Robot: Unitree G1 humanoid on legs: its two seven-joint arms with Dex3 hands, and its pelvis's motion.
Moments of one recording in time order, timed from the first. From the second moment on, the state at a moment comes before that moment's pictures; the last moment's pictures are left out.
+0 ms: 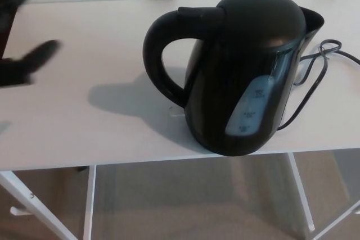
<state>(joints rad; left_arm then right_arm) -0.28 0.51 0.16 -0.12 -0.31 0.06 -0.22 0.13 -0.39 -0.03 1.21 -0.19 -0.55 -0.11</state>
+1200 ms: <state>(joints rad) -0.66 0.25 -0.23 0.14 -0.04 0.42 -0.12 0.11 -0.37 -0.08 1.18 -0.15 -0.55 -0.08</state>
